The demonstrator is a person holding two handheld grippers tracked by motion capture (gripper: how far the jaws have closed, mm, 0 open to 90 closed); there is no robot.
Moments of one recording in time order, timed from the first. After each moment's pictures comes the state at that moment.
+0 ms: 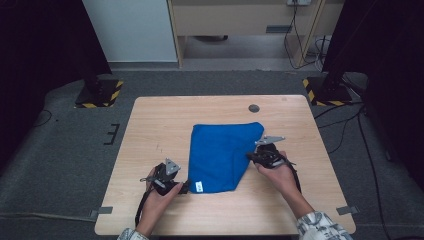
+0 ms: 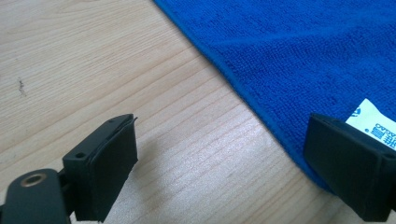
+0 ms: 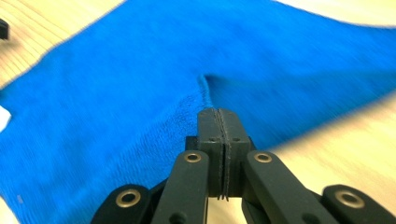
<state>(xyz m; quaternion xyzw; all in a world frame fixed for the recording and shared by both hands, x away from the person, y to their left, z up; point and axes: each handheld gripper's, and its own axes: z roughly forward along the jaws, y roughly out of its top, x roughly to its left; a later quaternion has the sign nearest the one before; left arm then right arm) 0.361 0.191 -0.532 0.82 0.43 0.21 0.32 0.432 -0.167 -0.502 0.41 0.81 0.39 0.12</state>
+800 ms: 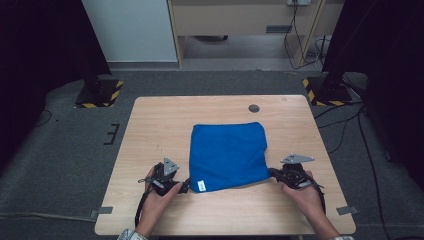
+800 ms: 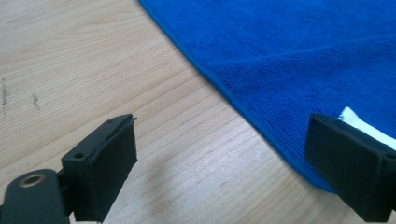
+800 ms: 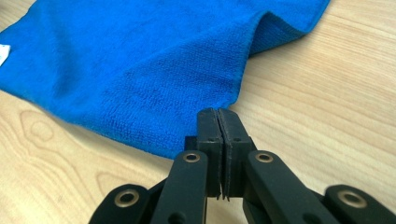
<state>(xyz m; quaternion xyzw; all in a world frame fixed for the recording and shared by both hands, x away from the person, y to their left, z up) 0.354 0.191 -0.522 0.81 0.43 0.22 0.35 0.372 -0.230 -0.511 0.45 0.80 0.38 0.13</state>
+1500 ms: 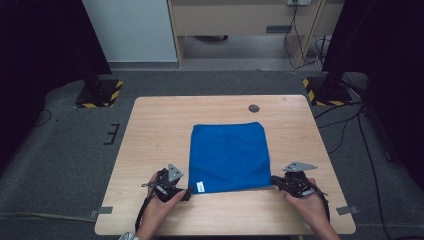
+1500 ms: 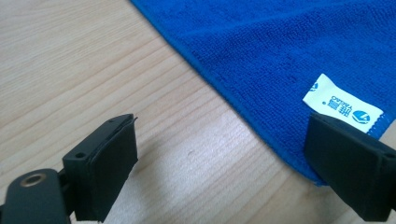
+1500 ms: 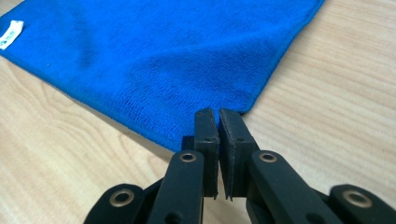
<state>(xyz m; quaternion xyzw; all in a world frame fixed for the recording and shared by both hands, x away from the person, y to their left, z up) 0.342 0.184 -0.531 0.83 0.41 0.20 0.32 0.347 -0.234 -0.511 0.45 0.81 0.37 0.12</state>
